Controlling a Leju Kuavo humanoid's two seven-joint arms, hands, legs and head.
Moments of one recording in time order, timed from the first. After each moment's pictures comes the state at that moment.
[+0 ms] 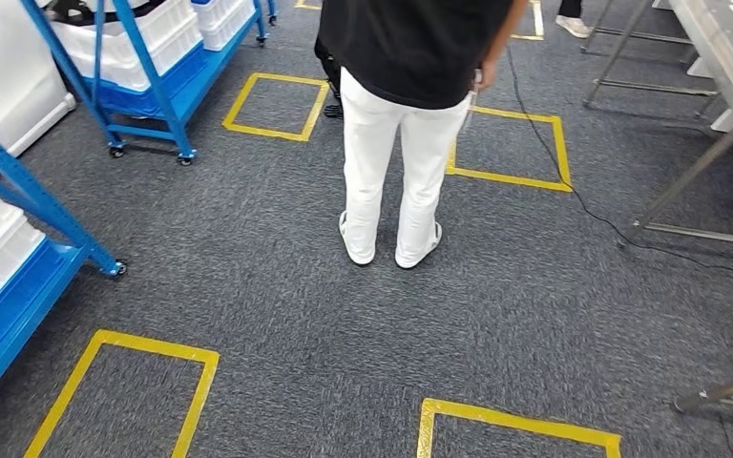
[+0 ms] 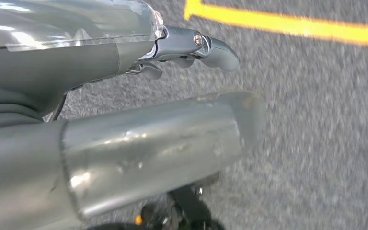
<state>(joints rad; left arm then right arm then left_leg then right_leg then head) 0.01 -0.24 1.17 -0.56 -1.02 -0.11 -0.44 0.33 0.36 -0.64 -0.95 0.58 0.03 0.17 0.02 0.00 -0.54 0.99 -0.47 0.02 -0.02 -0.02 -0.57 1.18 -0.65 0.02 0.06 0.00</state>
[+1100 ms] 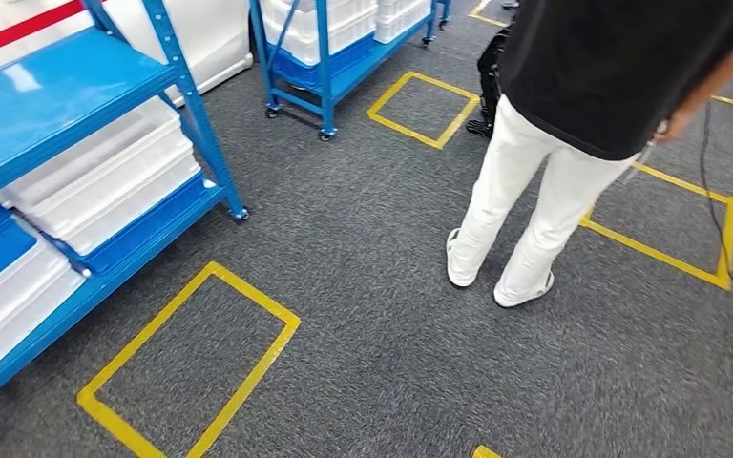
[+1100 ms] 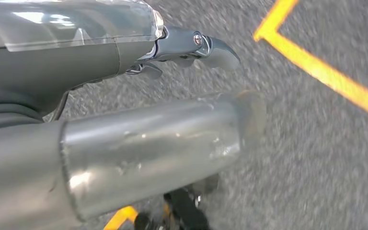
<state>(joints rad) 0.01 -0.23 1.18 -0.54 -1.04 -0.10 -0.44 0.30 0.36 -0.69 -0.90 0.63 0.05 0.14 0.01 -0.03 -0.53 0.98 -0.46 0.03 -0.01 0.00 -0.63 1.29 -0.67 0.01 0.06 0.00</state>
